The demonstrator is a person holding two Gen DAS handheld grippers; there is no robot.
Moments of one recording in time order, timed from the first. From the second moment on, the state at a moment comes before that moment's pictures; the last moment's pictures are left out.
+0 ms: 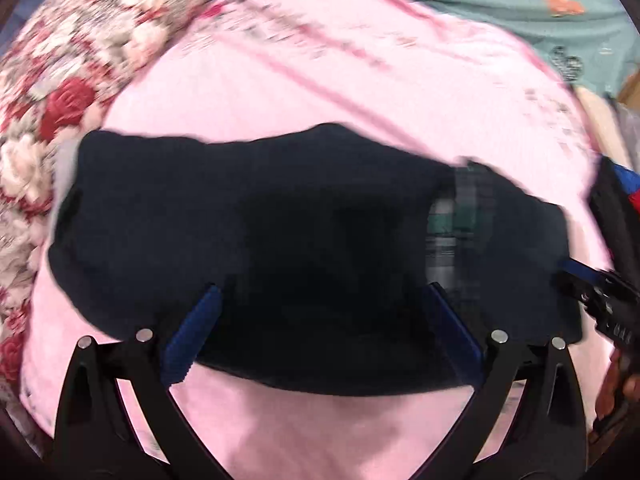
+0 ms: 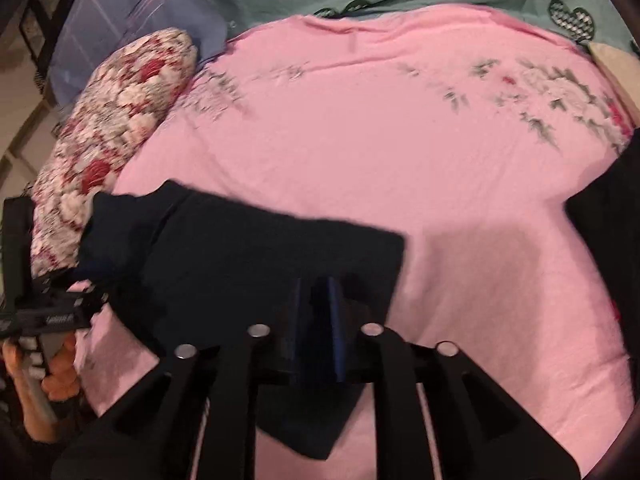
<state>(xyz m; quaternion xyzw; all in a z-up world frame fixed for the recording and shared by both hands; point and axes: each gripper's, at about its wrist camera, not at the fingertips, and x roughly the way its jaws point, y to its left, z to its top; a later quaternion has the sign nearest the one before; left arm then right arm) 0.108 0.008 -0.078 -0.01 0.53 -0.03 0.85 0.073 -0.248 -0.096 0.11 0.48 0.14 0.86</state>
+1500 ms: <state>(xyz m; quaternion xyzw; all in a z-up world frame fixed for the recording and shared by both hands) 0.128 0.133 -0.037 -0.11 0.50 0.07 0.85 0.070 -0.236 -0.092 0.23 0.49 0.18 0.82</state>
